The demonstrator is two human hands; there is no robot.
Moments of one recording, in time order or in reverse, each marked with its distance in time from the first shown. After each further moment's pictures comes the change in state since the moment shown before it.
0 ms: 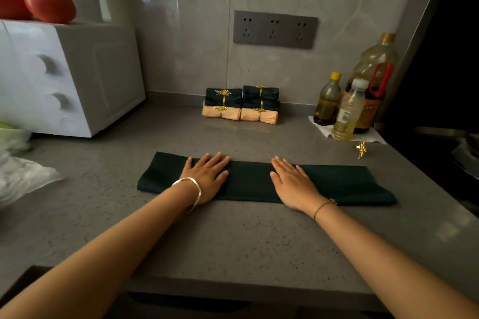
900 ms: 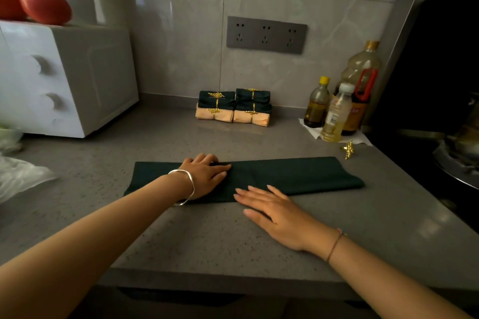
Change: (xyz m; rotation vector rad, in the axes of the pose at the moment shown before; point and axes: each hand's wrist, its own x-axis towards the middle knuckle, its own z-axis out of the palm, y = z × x) left_hand -0.010 0.009 -0.021 0.089 -0.005 0.133; right_hand -0.079 -0.024 -0.001 0.081 -0.075 -0.427
